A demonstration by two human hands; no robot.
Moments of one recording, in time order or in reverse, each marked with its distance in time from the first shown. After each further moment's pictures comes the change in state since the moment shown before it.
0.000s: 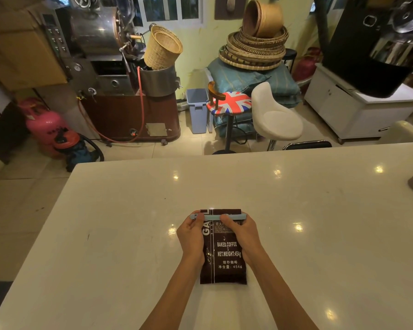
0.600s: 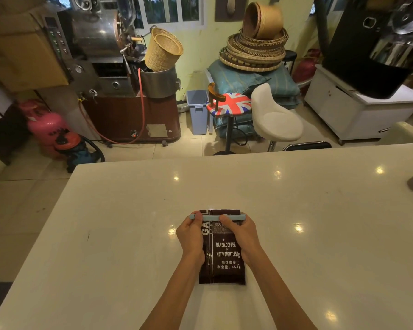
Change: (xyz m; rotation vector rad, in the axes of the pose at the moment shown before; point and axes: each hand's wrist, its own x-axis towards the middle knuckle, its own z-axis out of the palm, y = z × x) left_hand 0.002 0.002 0.005 -0.036 0.053 -0.048; right_hand 0.000 0.000 -0.001 -0.004 -0.013 -0.003
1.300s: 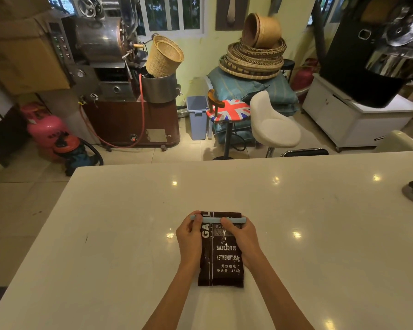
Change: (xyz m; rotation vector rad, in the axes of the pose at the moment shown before) left_hand -0.001 -0.003 -0.009 0.162 -0.161 0.280; right_hand -0.002 -0.005 -0.006 -0.001 -0.010 -0.016
